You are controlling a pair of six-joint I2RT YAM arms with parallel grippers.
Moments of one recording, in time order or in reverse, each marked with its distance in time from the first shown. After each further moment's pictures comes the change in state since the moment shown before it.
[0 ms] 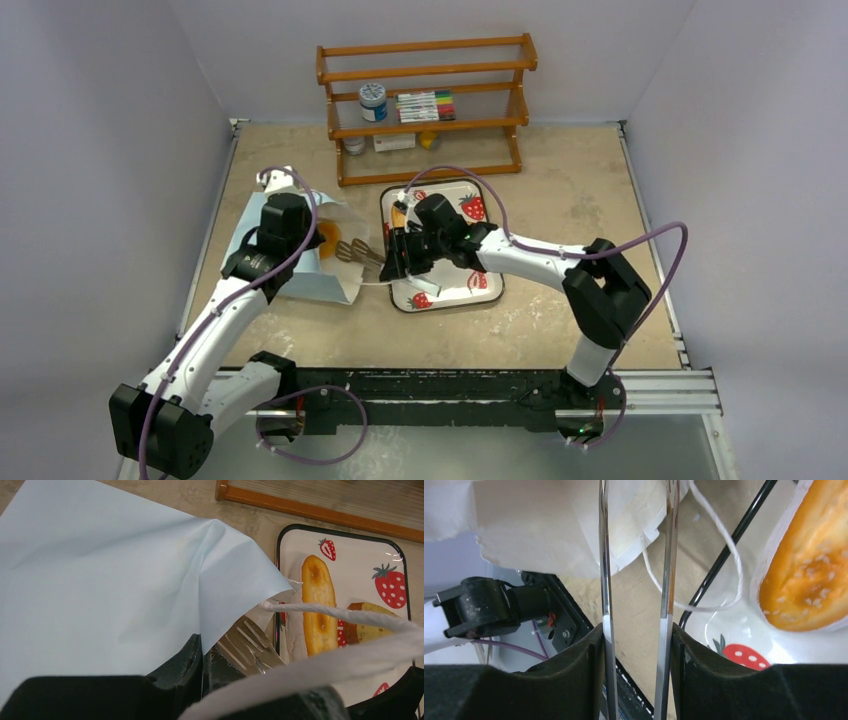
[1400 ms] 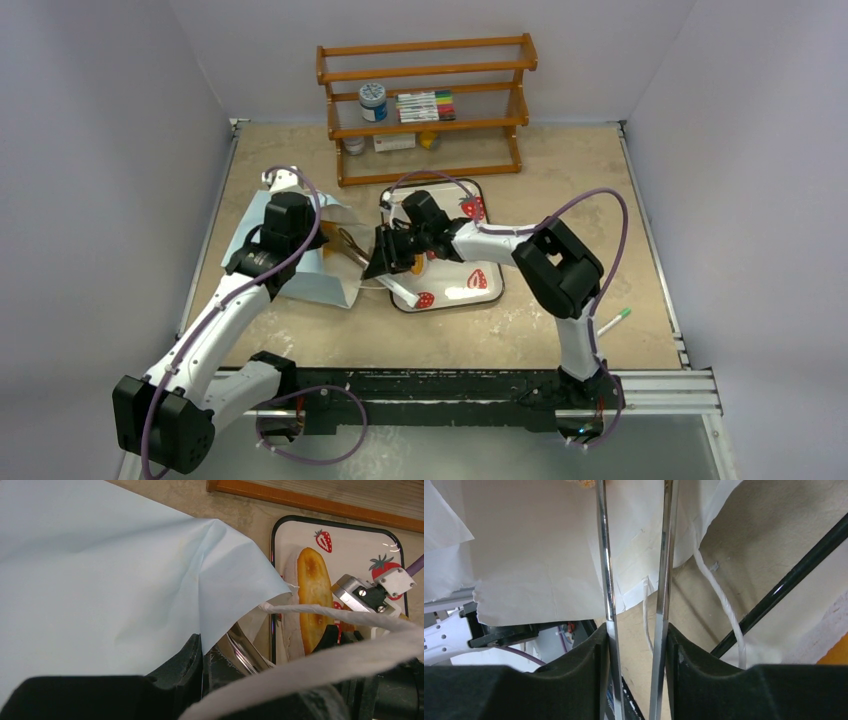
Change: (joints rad) left arm 0.000 0.030 -0.009 0.020 0.045 0.000; right arm -0.054 0.292 0.132 0.190 -0.243 0.076
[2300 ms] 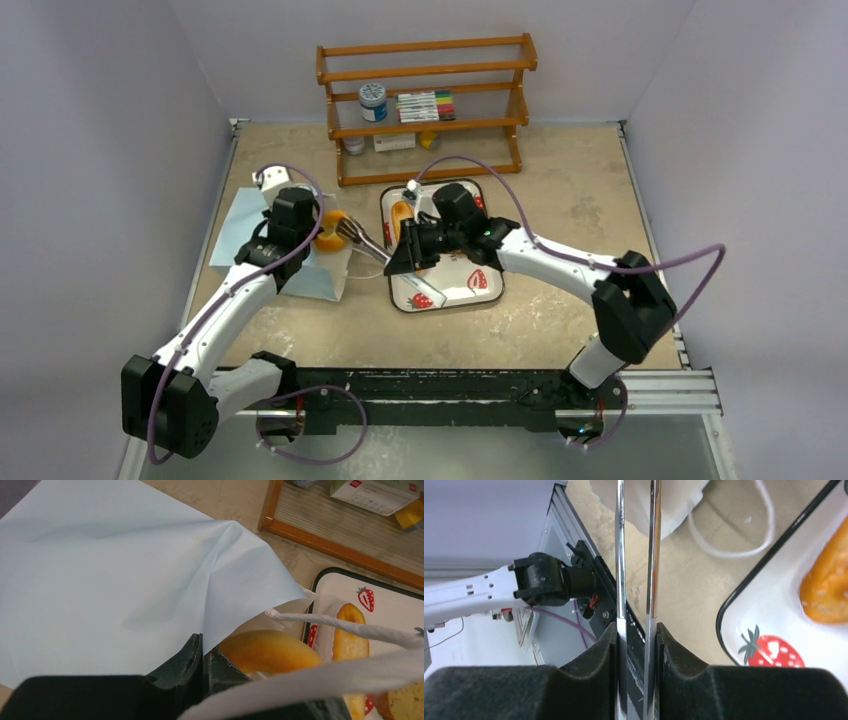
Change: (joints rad) left arm 0.000 0.065 0.000 0.062 -0.235 -0.079; right arm -0.003 -0.363 -0.124 -0.153 0.051 -0.058
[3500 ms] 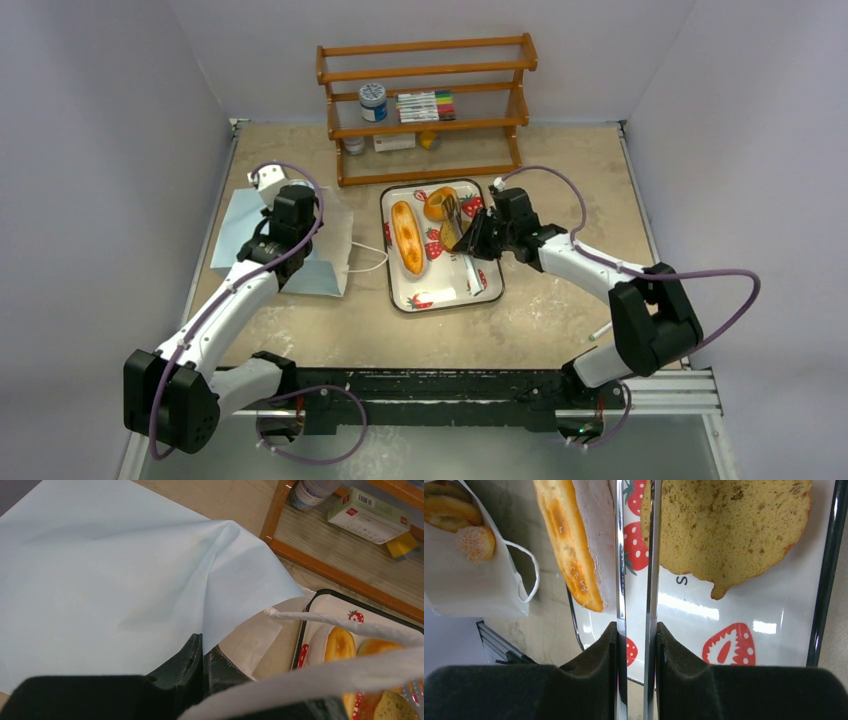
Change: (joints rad) left arm 0.000 0.035 0.005 0.045 -0.066 -0.069; right arm -0.307 -0.177 -0.290 -0.040 0.335 0.097
